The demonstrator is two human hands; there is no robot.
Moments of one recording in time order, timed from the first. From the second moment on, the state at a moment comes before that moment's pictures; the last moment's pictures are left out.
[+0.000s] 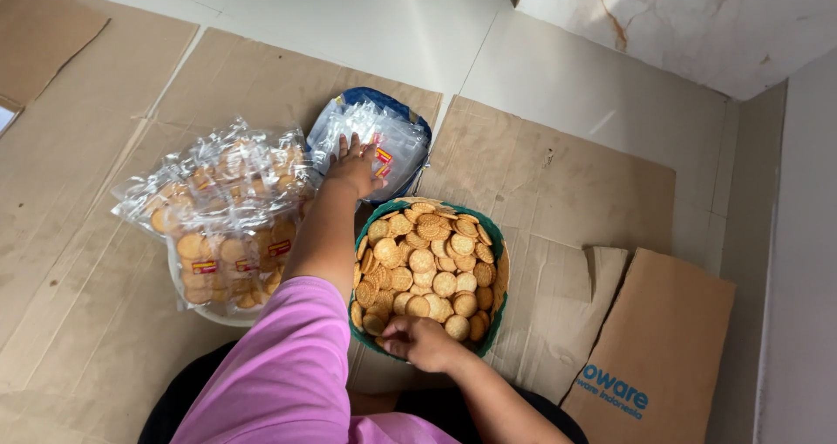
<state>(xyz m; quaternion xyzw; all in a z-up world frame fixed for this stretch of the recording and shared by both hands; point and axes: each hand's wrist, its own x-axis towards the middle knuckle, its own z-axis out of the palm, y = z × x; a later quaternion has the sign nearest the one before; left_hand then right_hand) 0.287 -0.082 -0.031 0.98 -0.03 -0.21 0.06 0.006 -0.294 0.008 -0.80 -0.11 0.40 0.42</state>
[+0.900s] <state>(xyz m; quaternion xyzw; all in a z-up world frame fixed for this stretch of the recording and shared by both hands) 0.103 -0.073 0.010 0.80 -0.01 -0.01 0.60 0.019 -0.313 -0.052 -0.51 0.06 0.24 0.82</state>
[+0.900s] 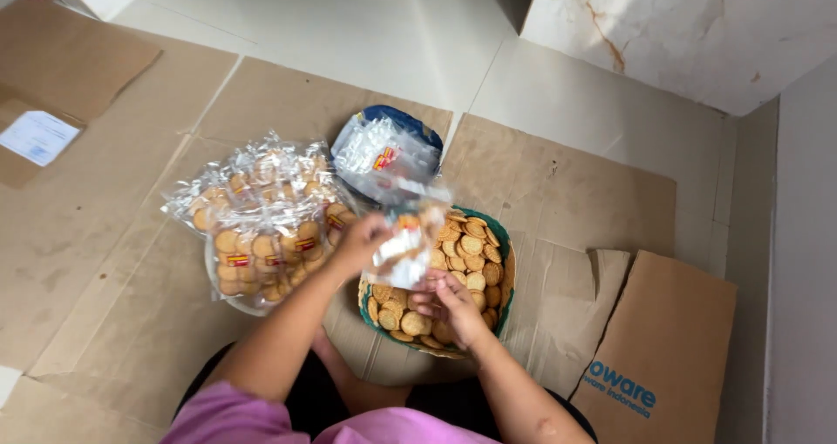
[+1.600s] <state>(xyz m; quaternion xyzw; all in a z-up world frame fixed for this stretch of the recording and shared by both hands) -0.054 -0.100 0.081 0.24 0.10 -0.28 0.92 -0.076 -0.286 0.054 -0.54 0.03 0.39 0.74</state>
